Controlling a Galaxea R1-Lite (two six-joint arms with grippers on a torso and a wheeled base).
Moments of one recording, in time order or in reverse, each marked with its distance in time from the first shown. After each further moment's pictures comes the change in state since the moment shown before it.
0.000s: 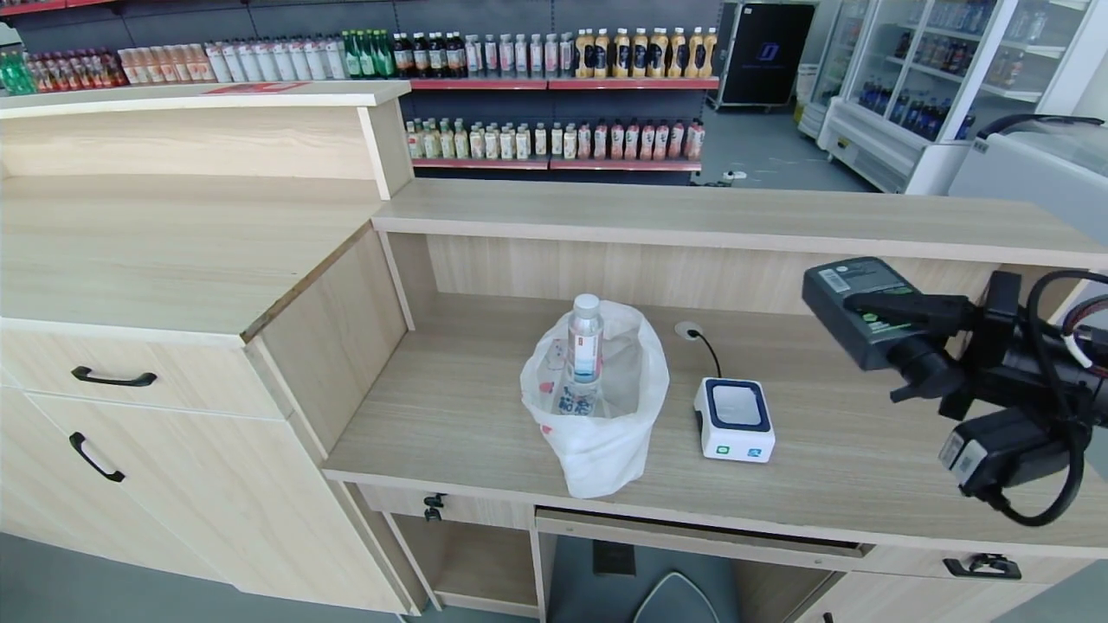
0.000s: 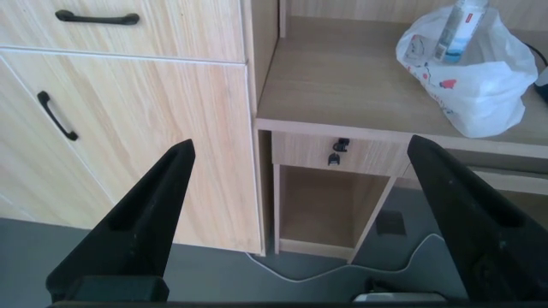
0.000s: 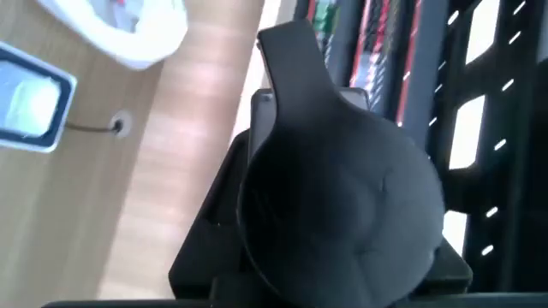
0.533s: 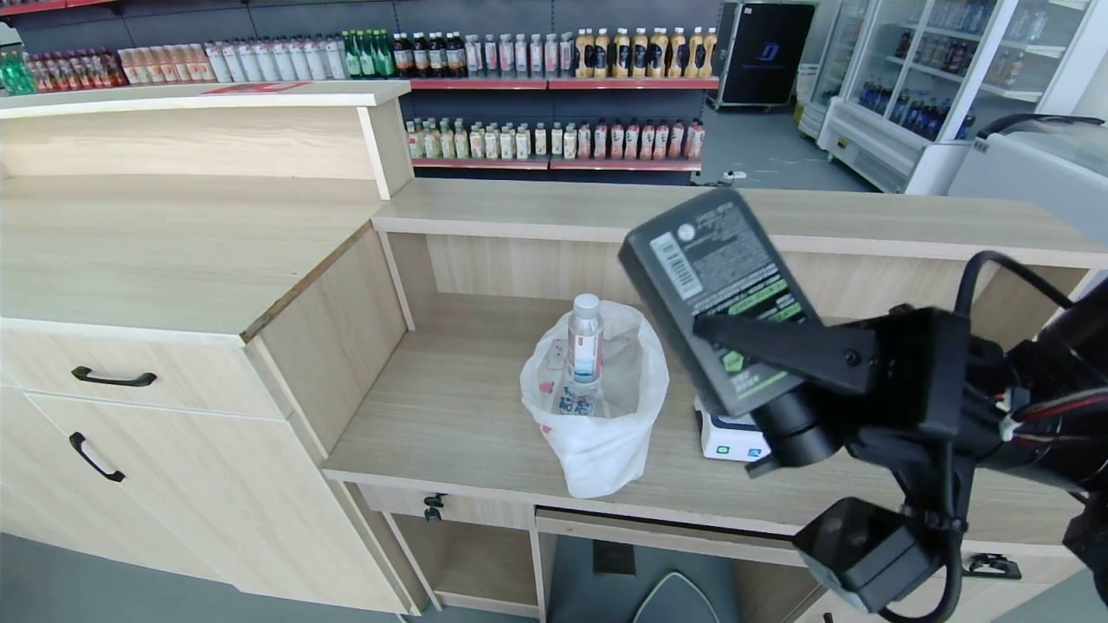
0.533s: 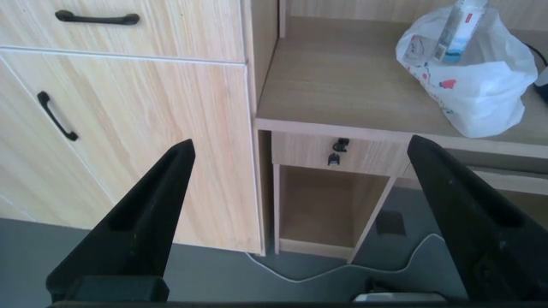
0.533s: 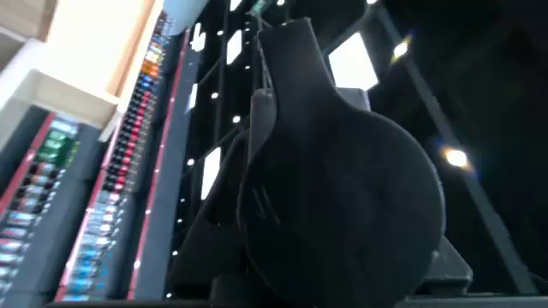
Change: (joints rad) left arm 0.000 0.000 0.000 0.000 0.000 0.000; right arm 0.559 0.120 0.059 -0.603 0.017 -0.227
